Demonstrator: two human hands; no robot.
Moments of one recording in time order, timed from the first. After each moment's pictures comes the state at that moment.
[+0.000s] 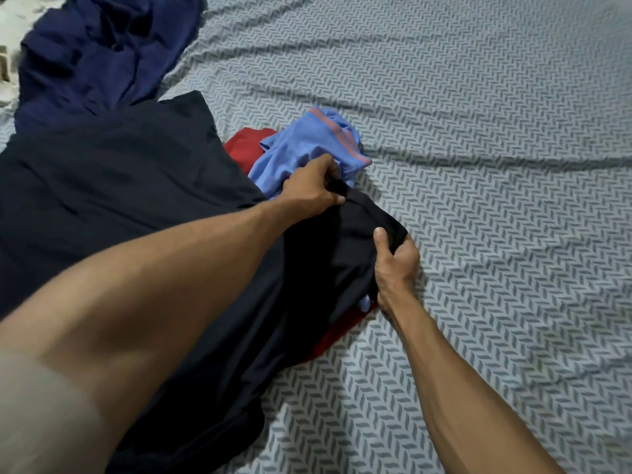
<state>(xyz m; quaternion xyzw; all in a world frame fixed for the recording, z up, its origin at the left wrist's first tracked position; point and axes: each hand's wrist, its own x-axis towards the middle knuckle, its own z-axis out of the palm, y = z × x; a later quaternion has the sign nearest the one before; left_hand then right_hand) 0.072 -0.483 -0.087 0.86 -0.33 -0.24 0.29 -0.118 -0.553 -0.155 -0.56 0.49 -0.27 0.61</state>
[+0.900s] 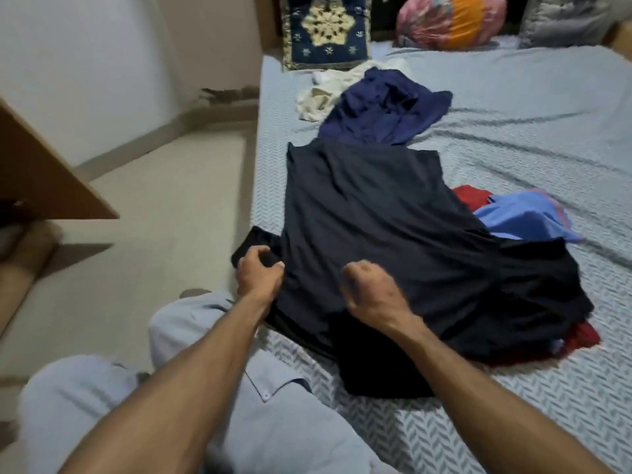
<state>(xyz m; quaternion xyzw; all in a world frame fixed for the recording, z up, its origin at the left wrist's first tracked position) -0.015 0.009 -0.077 0.85 0.25 0.00 0.46 -0.069 -0.219 -0.063 -0.97 -0.11 -0.02 0.23</state>
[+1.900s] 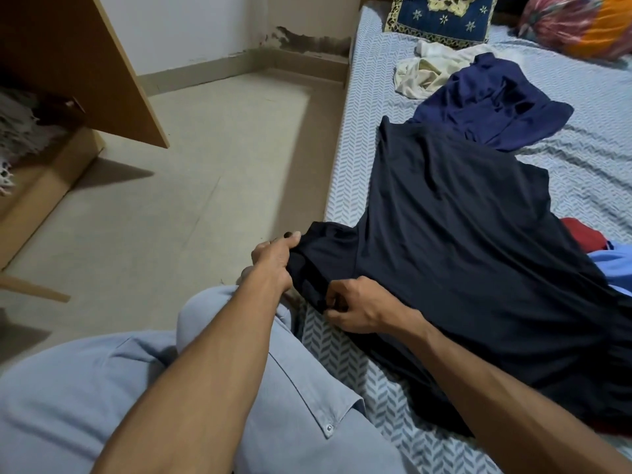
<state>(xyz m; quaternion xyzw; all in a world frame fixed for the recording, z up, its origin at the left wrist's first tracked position) 0.007 0.136 -0.132 0.40 0.49 -0.06 0.77 -0.034 -0.064 -0.080 -0.91 -0.27 0.25 0.16</state>
